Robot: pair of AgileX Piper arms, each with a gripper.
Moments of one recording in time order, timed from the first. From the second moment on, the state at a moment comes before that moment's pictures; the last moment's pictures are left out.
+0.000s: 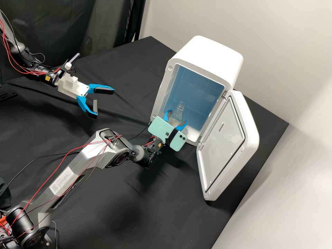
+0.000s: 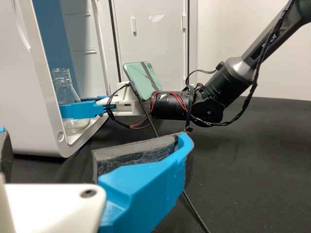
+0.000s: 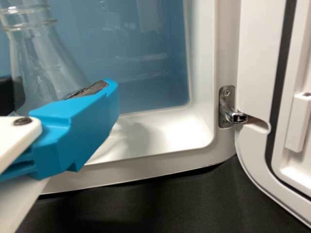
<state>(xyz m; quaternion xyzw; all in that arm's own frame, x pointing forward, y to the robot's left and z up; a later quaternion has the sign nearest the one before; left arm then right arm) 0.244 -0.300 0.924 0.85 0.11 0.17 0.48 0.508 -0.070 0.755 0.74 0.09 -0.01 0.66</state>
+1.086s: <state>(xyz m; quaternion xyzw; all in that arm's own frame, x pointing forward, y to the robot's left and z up) 0.243 -0.301 0.925 0.85 0.11 0.17 0.48 0.504 -0.070 0.752 0.75 0.10 0.00 0.66</state>
